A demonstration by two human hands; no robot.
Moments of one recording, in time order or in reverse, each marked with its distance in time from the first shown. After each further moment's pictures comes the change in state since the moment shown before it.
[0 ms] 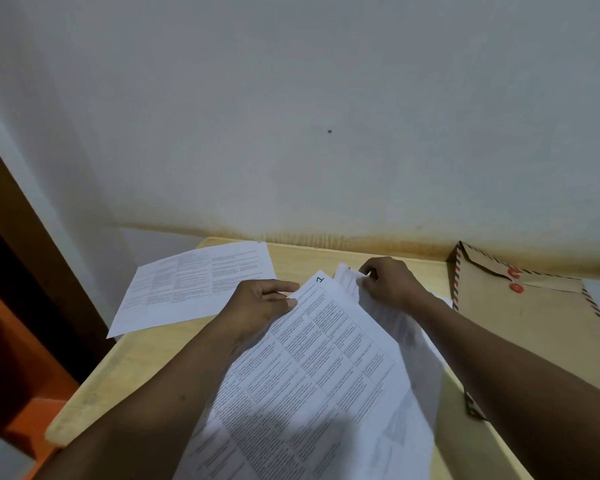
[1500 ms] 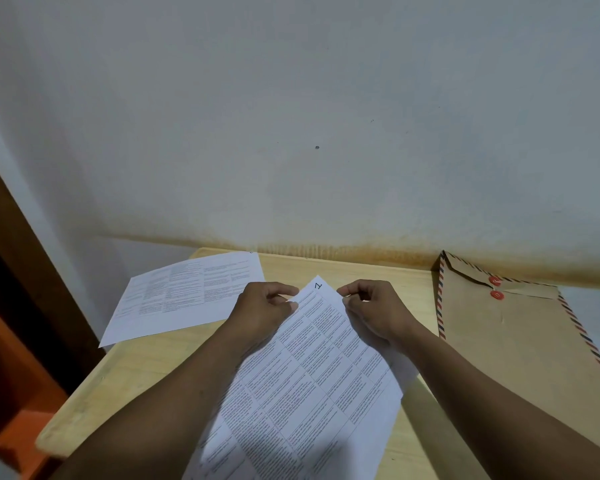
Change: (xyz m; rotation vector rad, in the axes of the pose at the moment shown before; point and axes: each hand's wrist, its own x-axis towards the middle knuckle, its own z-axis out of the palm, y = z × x) left_hand 0.006 0.006 0.025 0.342 0.117 0.100; right_hand -0.060 -0.024 0.004 0.659 0.057 0.075
